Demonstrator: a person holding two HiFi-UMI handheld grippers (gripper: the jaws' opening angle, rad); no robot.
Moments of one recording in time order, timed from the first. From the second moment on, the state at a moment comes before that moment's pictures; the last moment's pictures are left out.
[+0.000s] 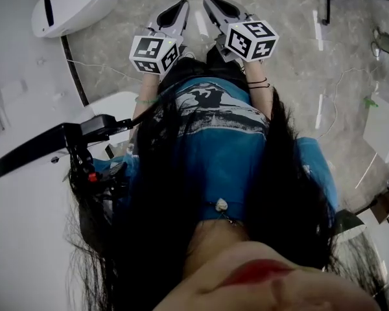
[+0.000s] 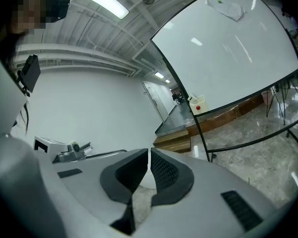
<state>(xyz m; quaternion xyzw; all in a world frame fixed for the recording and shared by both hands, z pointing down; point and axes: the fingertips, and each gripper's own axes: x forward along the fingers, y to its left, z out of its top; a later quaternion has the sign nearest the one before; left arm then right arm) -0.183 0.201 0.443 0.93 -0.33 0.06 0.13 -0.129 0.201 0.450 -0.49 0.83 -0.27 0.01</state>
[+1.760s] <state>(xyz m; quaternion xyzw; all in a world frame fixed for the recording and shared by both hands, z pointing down) -0.158 0.225 0.441 0.95 -0.27 0.06 0.13 -0.115 0.234 0.452 -0.53 0.81 -0.26 0.00</state>
